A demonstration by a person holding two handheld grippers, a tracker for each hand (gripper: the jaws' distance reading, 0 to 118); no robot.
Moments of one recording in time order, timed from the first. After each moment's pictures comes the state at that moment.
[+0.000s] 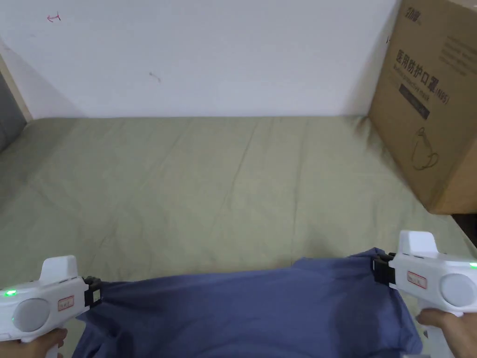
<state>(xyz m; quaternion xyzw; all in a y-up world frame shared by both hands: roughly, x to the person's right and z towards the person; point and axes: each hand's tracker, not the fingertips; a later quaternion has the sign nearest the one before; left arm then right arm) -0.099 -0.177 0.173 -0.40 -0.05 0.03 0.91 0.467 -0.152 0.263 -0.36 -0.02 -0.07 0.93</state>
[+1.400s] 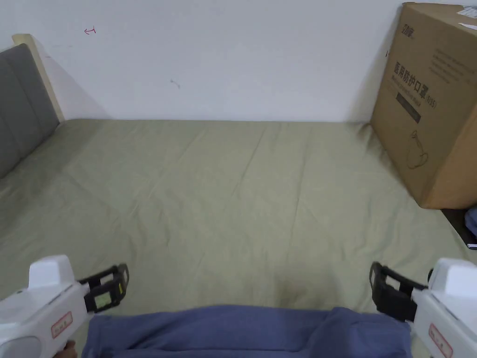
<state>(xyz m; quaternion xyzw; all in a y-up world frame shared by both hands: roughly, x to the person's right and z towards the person) -0.088 -0.098 0.342 -0.23 -0.05 0.06 0.97 0.394 -0.082 0.446 -0.19 -0.09 -0.05 0.98</state>
